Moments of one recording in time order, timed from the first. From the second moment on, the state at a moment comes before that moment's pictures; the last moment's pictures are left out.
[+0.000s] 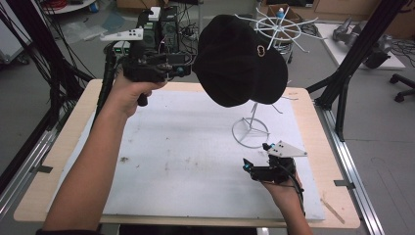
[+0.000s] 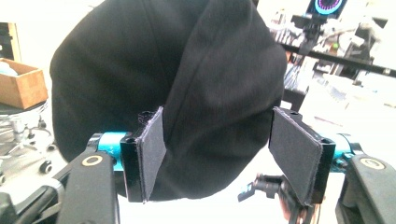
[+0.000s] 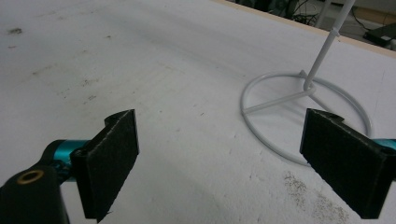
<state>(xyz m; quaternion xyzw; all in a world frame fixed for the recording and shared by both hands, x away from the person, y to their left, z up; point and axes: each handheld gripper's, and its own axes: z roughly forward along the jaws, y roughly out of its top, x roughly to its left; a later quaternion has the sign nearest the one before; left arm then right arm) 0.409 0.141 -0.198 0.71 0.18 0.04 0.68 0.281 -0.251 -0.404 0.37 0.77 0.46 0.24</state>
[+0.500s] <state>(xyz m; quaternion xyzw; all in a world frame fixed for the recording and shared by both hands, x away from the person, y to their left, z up) 0.371 0.178 -0.221 0.75 0.20 0.10 0.62 0.283 -0.249 -0.403 0.37 0.77 0.46 0.24</state>
